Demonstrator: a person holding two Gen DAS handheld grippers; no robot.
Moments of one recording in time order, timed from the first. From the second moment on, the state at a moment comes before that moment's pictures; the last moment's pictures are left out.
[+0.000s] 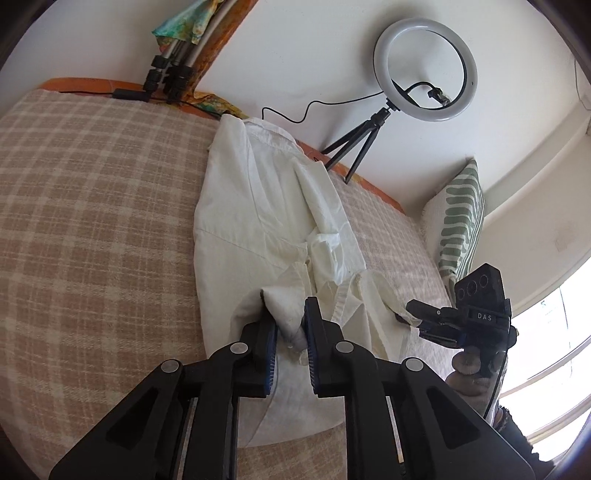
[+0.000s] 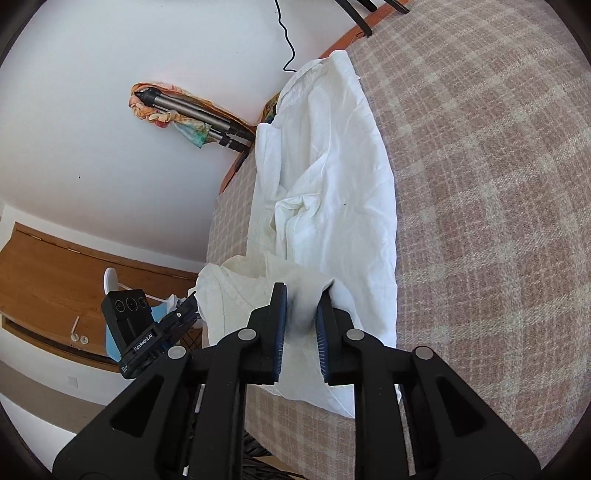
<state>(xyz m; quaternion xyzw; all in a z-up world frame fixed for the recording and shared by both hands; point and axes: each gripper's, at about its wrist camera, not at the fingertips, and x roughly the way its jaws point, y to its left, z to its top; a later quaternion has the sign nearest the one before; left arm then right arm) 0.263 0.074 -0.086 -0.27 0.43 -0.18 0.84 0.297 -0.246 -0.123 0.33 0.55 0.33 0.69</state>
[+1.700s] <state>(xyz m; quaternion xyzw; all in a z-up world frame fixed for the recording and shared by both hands) 0.285 0.104 -0.141 -0.31 0.45 -0.20 0.81 0.319 -0.237 -0.126 0.18 0.52 0.27 0.79</state>
